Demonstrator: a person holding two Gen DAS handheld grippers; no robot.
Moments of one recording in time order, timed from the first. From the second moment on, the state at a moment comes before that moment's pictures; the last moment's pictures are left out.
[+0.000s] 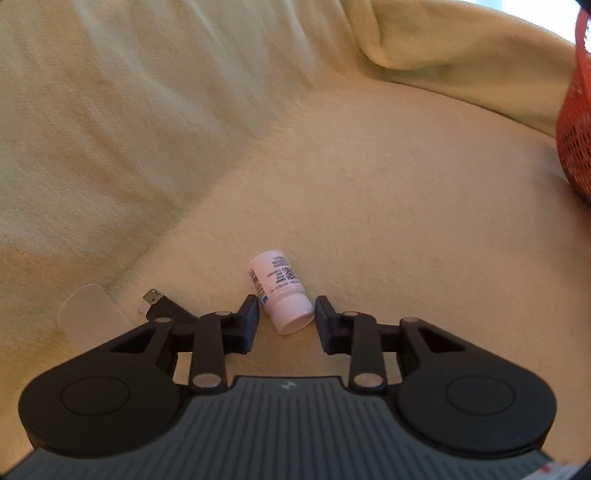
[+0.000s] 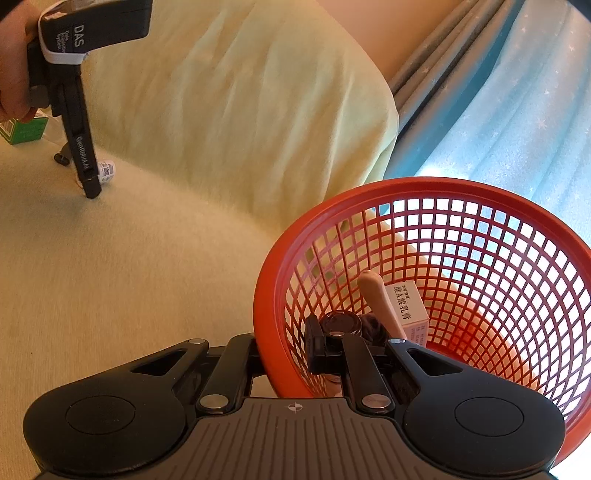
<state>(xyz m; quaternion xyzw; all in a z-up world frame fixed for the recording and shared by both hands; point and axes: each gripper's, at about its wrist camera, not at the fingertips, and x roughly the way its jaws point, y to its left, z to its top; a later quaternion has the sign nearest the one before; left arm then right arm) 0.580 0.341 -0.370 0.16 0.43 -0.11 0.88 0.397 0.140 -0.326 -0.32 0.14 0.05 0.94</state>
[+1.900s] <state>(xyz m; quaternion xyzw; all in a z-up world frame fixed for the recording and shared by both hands) 0.485 0.113 -0.218 0.36 0.14 -0.46 0.80 0.395 0.143 -0.323 -0.31 0.14 0.05 0.94</state>
